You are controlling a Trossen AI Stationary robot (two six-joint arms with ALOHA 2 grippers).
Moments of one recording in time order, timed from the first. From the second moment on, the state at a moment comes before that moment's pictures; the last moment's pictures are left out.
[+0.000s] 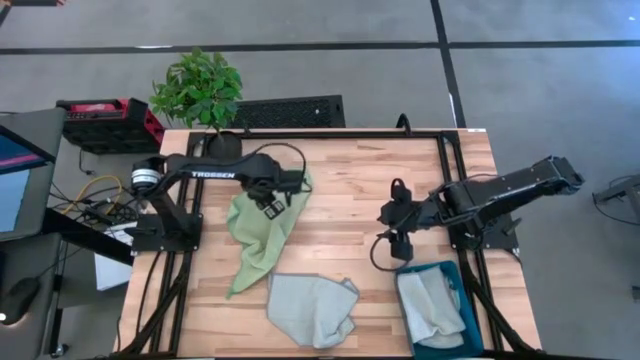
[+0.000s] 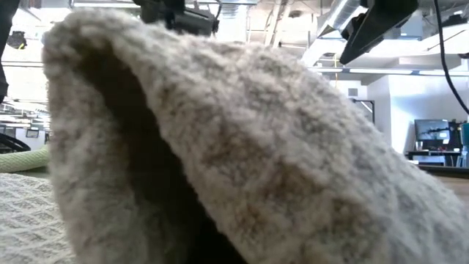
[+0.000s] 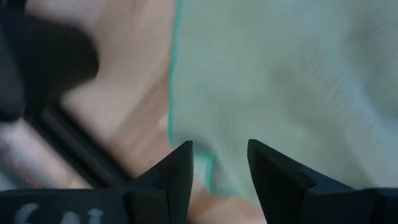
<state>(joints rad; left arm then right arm) 0.17 1.71 1.34 -1.37 -0.26 -0.61 0.26 1.17 0.98 -0.74 0.18 0.23</state>
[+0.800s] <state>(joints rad) 0.13 1.71 1.01 -1.30 -0.16 -0.87 0.23 1.17 0.98 -0.72 0.18 0.20</state>
